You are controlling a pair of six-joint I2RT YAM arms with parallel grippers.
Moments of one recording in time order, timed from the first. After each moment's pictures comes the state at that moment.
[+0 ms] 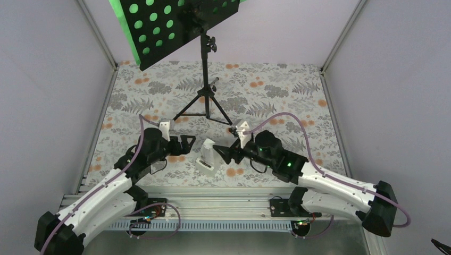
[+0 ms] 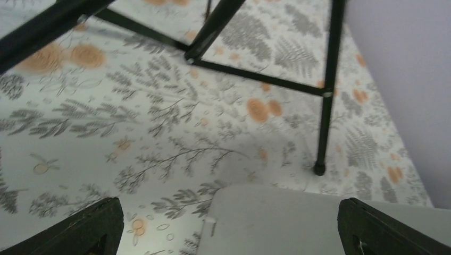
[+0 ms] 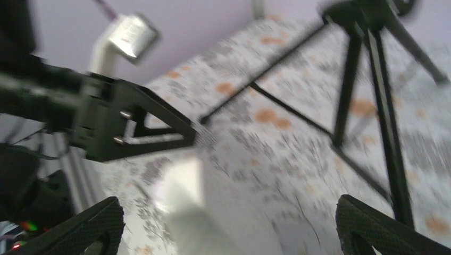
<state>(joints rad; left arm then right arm) -0.55 0.72 0.43 -0.22 0.14 -0.63 1.02 0.94 0.64 0.01 0.00 0.18</state>
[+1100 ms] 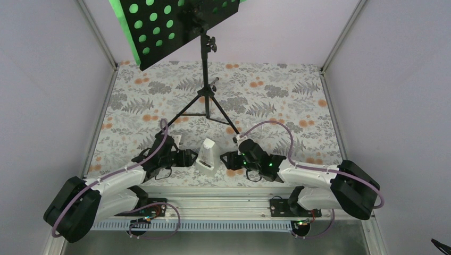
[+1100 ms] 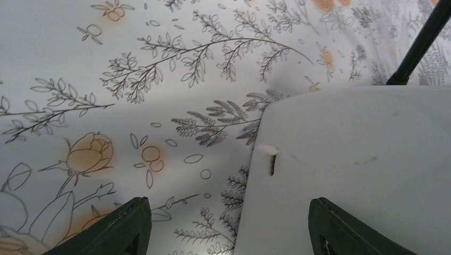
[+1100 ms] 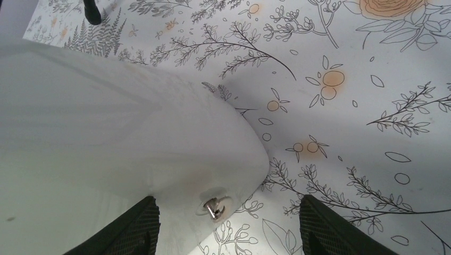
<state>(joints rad) -0.57 1.05 0.26 0.01 0.27 -0.60 0.97 1.23 0.45 0.08 0.02 0.70</state>
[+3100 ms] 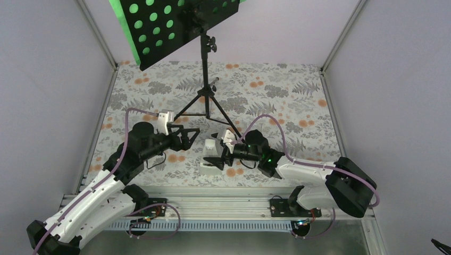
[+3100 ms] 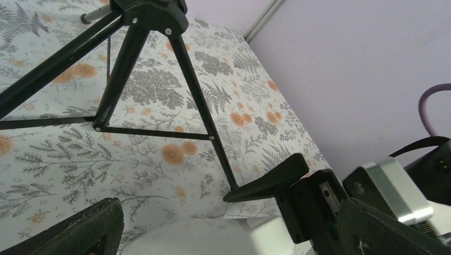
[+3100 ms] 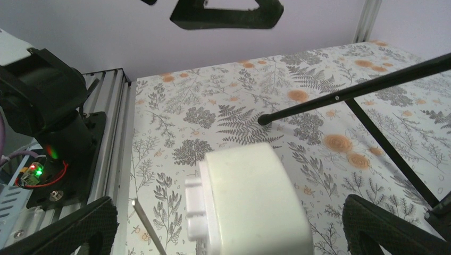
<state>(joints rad) -0.60 0.67 0.62 -0.26 0.22 -0.60 0.91 1.28 0.48 0.56 -0.41 -0.06</state>
